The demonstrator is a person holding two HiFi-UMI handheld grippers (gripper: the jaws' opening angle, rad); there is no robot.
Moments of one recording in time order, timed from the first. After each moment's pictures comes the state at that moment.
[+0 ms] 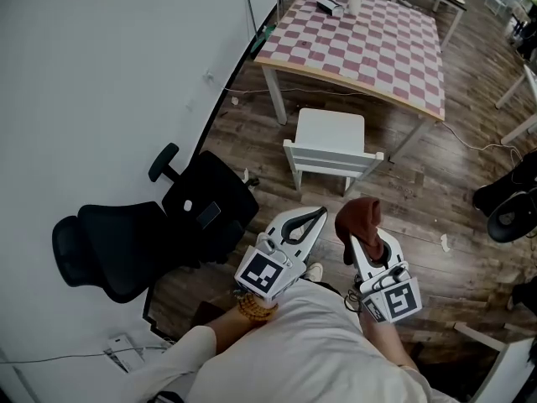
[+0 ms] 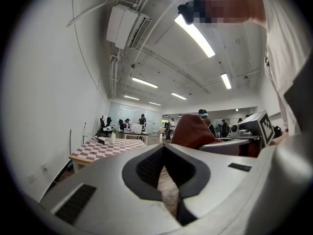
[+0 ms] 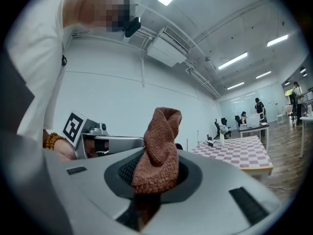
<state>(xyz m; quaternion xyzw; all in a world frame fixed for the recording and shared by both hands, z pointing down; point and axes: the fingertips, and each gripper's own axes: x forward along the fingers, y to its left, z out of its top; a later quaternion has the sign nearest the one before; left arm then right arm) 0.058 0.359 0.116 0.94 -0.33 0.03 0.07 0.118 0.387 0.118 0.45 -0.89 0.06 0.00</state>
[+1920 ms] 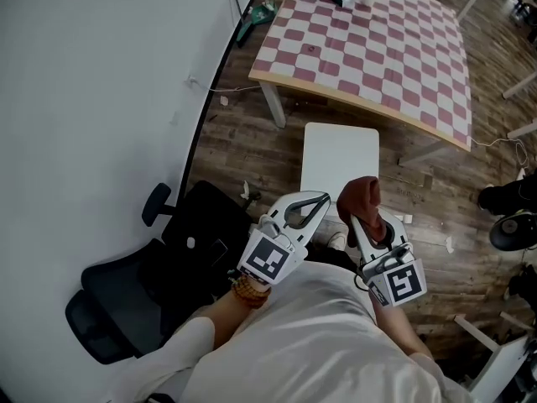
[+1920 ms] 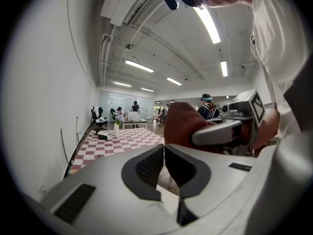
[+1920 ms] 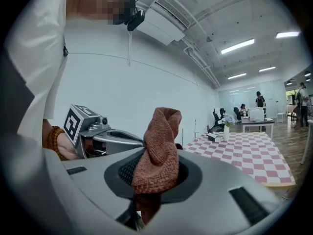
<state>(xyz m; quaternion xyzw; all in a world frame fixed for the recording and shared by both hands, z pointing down) -0.002 0.040 0.177 0.96 -0.25 0.12 0.04 0.046 0.061 0.164 0.46 -0.88 0.09 0.08</state>
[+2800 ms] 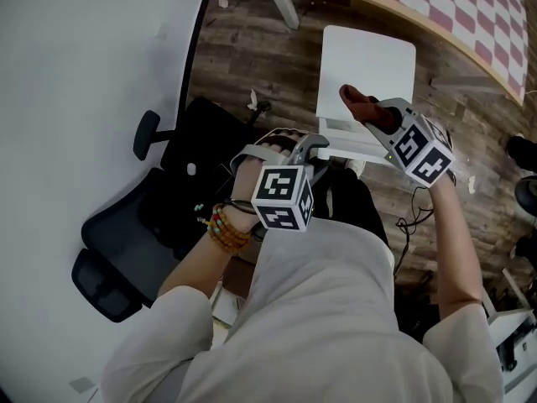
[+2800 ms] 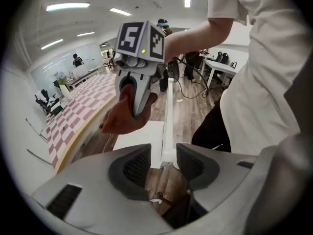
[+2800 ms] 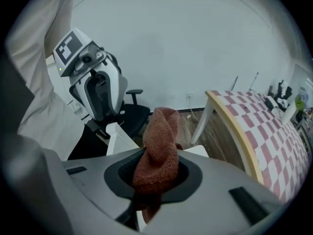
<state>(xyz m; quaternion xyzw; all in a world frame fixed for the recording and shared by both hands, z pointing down) -0.033 0.078 0.396 0.86 0.02 0.51 -0.03 0.030 -0.003 0.417 0.12 -0.87 0.12 0.46</state>
